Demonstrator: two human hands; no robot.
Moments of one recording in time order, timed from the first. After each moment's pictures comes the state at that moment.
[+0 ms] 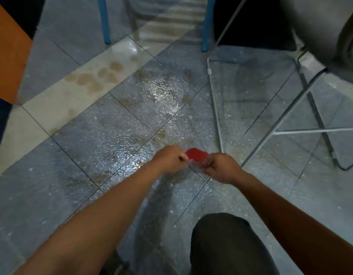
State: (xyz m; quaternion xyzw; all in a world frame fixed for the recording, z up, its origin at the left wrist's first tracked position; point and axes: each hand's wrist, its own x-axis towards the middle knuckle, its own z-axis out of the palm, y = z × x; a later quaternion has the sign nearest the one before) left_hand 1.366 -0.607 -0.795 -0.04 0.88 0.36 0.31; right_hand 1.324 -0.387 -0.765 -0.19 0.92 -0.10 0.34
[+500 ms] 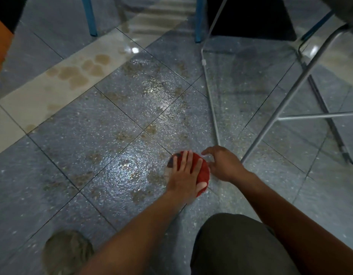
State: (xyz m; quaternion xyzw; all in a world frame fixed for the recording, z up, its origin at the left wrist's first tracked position) left_hand 1.417 -0.495 -0.920 0.08 0.98 0.09 0.19; right_hand 1.317 -0.357 -0.824 -0.19 0.94 -0.13 0.25
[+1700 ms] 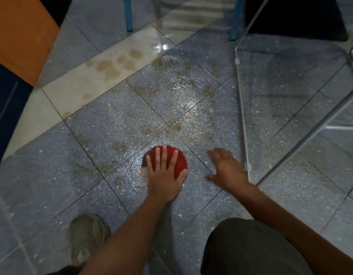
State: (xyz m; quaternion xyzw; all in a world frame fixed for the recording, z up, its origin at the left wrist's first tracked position) left_hand 1.464 -0.600 -0.950 -0.17 0.97 0.10 0.13; right_hand 1.345 -0.409 -0.851 -0.24 0.93 -0.07 0.25
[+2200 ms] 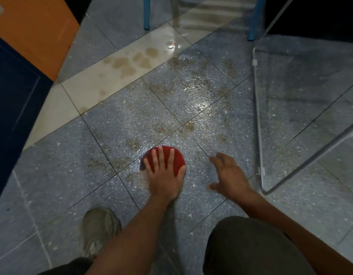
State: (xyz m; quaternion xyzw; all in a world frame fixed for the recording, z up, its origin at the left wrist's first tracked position) left_hand 1.480 -0.620 -0.948 -0.27 0.95 0.12 0.14; right_hand 1.367 -0.432 -0.852 -0.28 0.92 -0.05 0.28
